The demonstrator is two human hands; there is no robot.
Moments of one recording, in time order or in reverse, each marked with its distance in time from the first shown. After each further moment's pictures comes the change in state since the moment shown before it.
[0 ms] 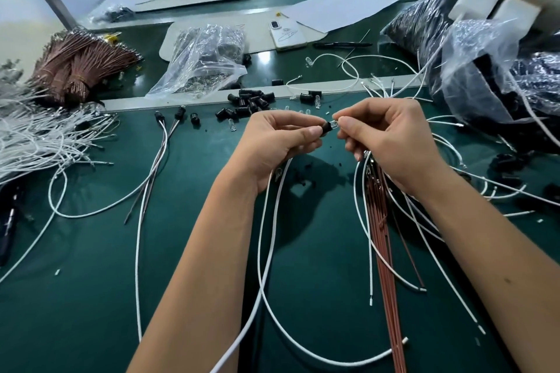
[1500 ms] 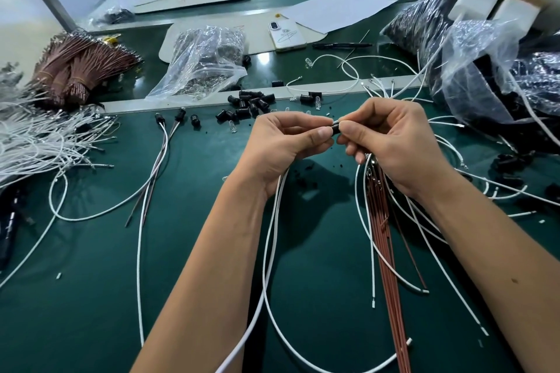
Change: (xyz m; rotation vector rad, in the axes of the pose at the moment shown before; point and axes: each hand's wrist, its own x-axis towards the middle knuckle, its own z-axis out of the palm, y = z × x) left_hand -0.006 -0.001 0.010 -0.137 -0.032 0.055; right_hand -0.001 0.004 -0.002 0.144 -0.051 -0.013
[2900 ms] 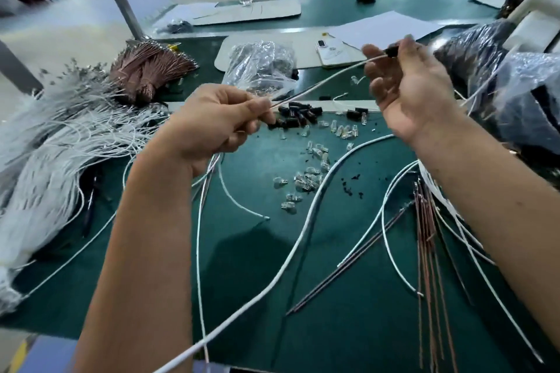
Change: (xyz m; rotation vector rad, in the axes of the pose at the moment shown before) left_hand -0.062 0.109 -0.091 0.492 0.169 -0.035; right_hand 0.079 -0.053 0.053 0.637 0.270 0.161
